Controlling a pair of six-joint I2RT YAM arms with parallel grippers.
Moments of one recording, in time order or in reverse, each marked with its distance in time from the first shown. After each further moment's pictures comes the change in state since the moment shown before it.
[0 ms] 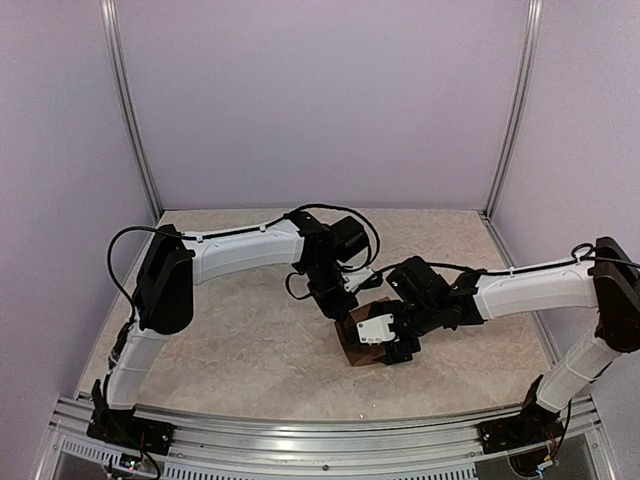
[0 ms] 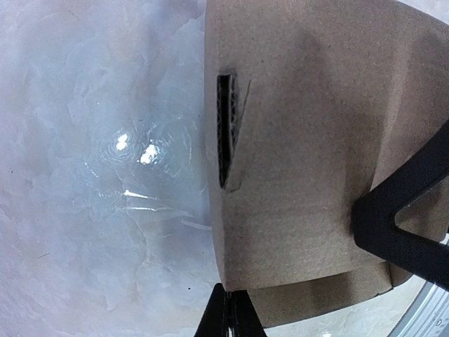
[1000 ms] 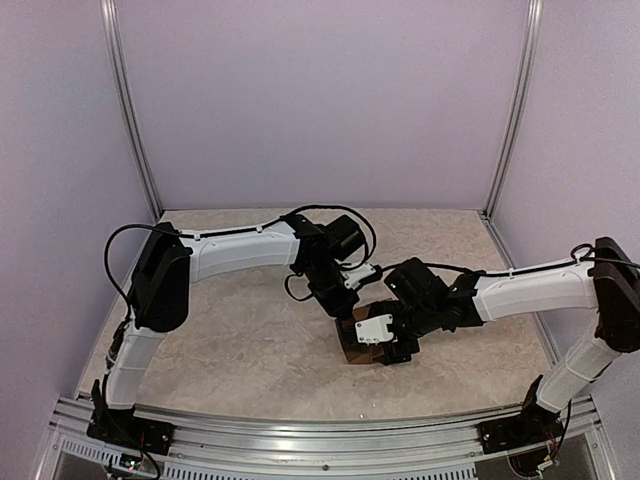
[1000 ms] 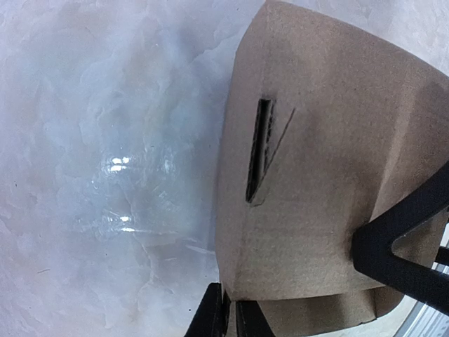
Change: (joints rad) left arm 0.016 -0.018 -0.055 0.100 0.035 -0.067; right arm 0.019 0.000 0.000 0.009 0.051 0.037
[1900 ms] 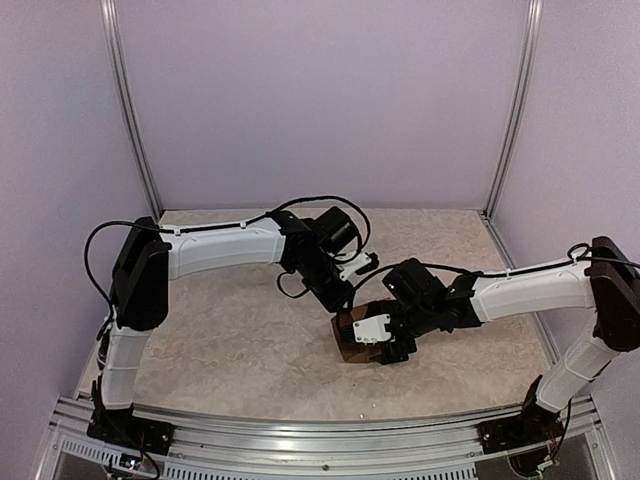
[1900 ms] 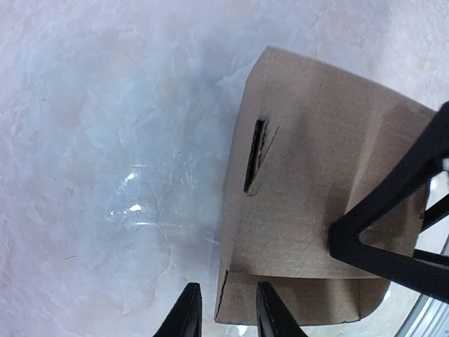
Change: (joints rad) left arm 0.002 -0.100 -0.127 0.118 -0.039 -0.027; right arm 0.002 0.013 0.000 0.023 0.000 0.003
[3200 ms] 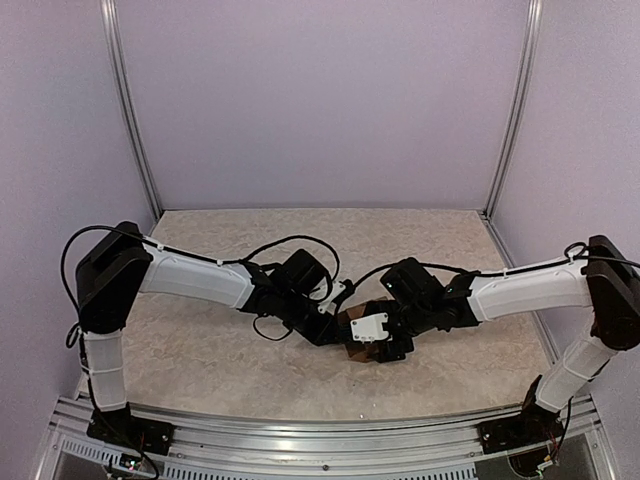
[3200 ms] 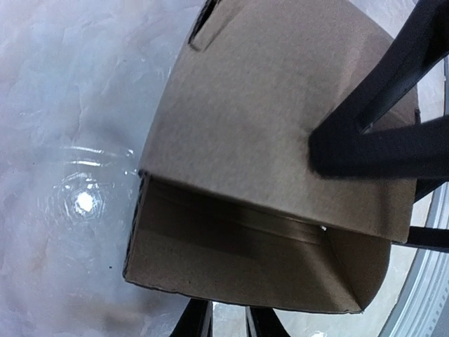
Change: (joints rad) left arm -0.016 -0.240 -0.644 0.587 0.122 -0.289; right arm 0.003 0.019 0.010 0.020 -0.009 0.010
